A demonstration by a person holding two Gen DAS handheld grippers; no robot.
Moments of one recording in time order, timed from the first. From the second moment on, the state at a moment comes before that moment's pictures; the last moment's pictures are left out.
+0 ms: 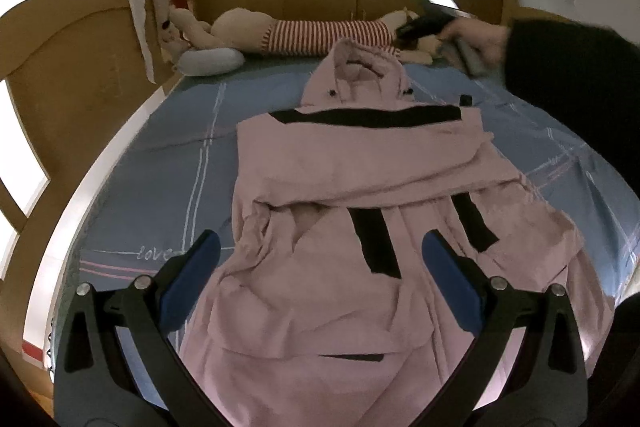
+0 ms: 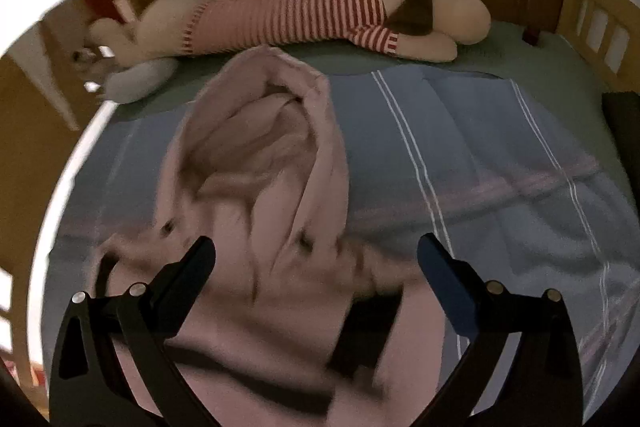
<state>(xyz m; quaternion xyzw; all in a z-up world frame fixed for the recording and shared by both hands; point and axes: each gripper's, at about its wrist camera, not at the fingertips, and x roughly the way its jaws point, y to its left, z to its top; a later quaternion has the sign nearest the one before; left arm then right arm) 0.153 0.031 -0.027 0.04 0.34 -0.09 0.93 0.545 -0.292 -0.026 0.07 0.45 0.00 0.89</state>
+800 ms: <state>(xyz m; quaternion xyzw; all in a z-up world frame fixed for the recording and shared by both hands) 0.164 0.043 -0.042 0.01 0.37 -0.08 0.93 0.649 -0.282 -0.072 -0.04 0.42 -0.04 0.90</state>
